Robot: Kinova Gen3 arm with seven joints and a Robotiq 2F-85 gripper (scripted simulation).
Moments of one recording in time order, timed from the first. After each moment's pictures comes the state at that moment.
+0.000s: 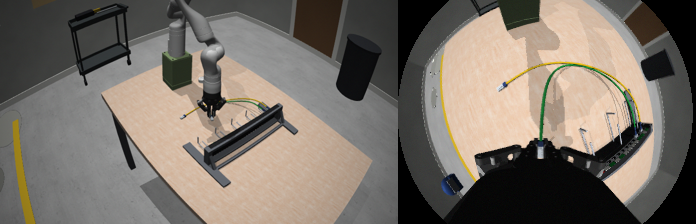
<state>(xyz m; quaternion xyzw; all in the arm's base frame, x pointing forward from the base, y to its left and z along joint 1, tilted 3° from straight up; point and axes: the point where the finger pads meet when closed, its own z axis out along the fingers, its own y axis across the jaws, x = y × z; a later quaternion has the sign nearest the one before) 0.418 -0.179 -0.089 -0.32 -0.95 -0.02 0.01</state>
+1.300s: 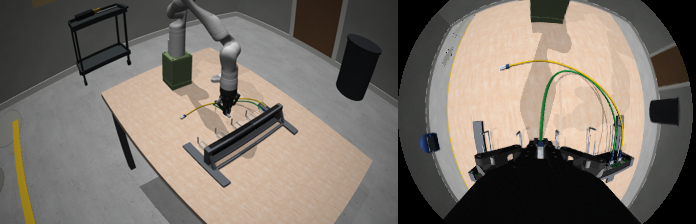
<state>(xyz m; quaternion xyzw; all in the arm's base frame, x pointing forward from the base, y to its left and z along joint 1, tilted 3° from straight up) 0.466 -0.129 -0.073 -0.13 -0.99 -0.02 0.00</state>
